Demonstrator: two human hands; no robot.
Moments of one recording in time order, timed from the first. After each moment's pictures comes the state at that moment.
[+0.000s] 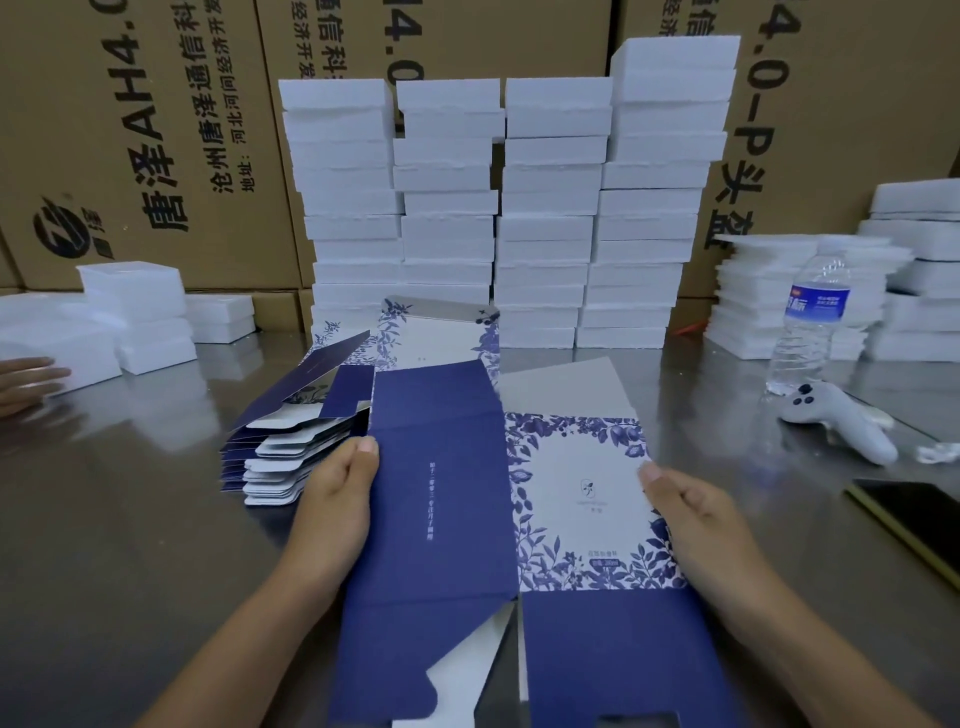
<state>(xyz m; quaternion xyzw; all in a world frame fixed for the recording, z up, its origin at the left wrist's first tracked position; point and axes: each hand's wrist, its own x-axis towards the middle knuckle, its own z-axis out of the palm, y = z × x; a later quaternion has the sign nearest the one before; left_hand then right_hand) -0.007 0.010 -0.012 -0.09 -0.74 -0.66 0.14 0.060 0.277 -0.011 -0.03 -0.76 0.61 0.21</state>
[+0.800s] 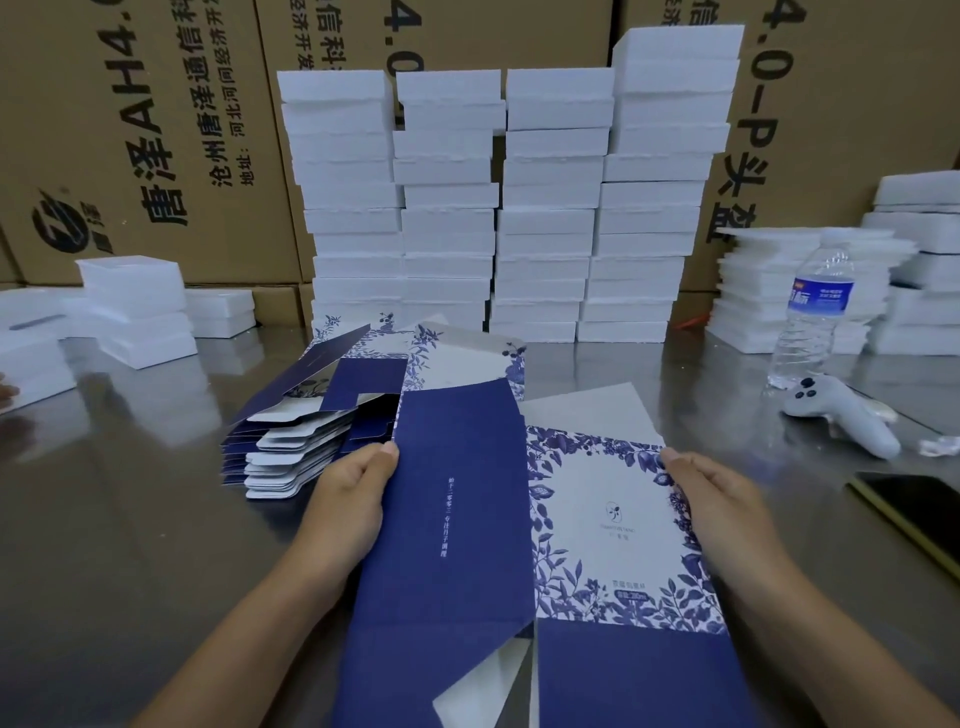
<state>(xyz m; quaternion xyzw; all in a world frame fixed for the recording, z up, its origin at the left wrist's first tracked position) -0.004 0.017 -0.008 -0.08 -0.72 -0.68 0.06 0.062 0.279 -0.003 -0.11 -0.70 0.67 0.23</state>
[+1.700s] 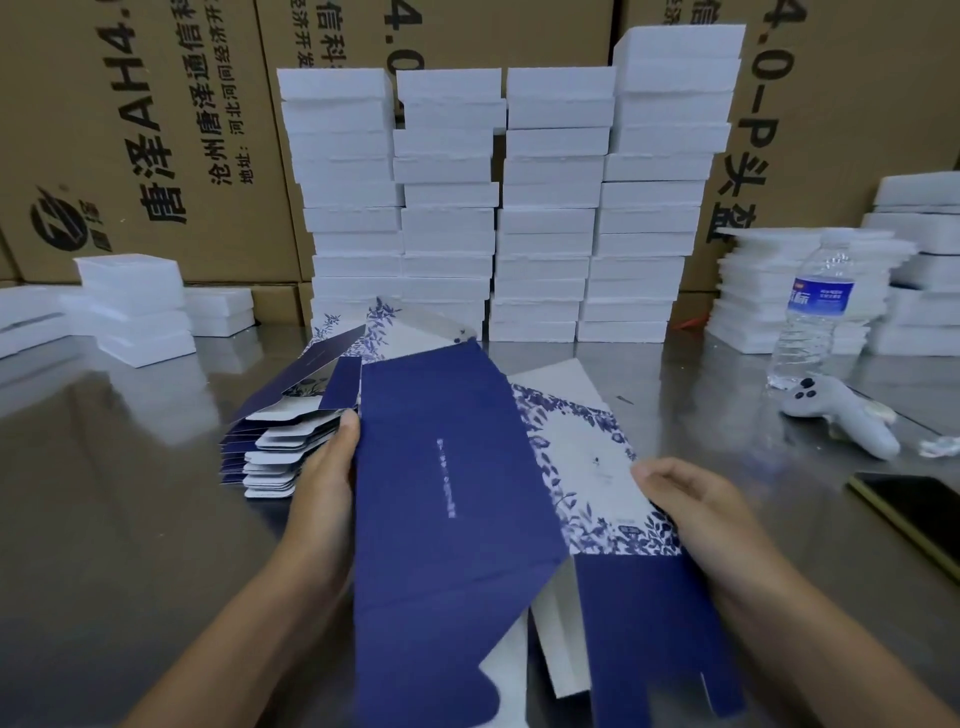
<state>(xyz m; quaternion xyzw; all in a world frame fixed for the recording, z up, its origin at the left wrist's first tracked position) 0.028 0.024 0.022 -0.04 -0.53 -0.84 0.01 0.063 0.275 -0.004 -0.08 -0.70 0.69 0.14</state>
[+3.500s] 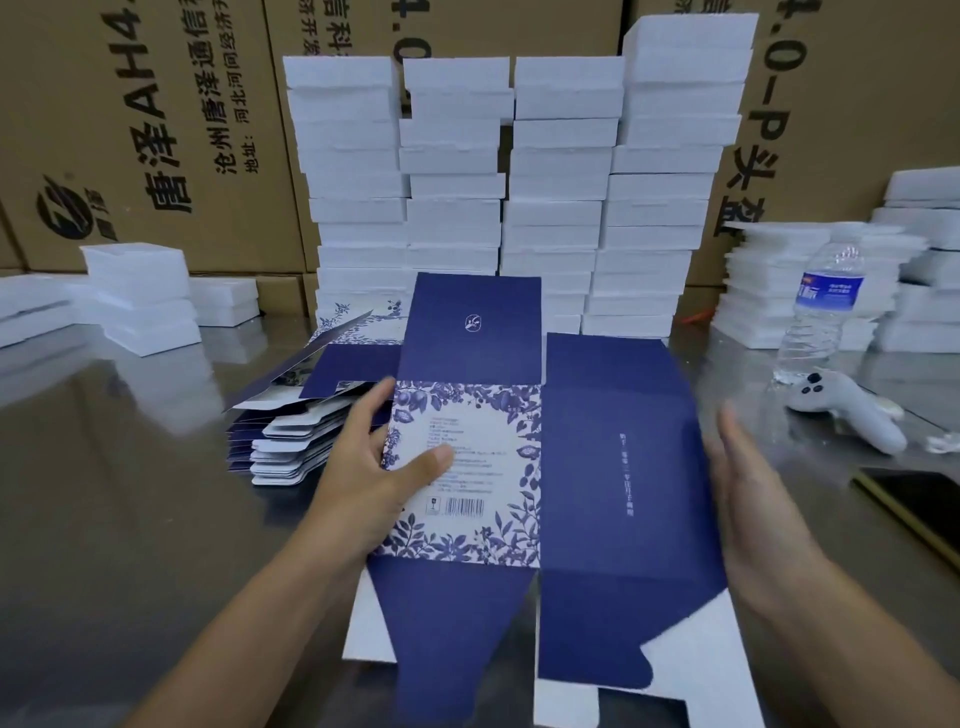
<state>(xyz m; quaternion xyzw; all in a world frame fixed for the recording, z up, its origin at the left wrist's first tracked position) 0.008 0.018 0.003 -0.16 -0.64 -0.75 0.04 0.074 0.270 0.020 -0.05 -0.54 0.84 0.06</state>
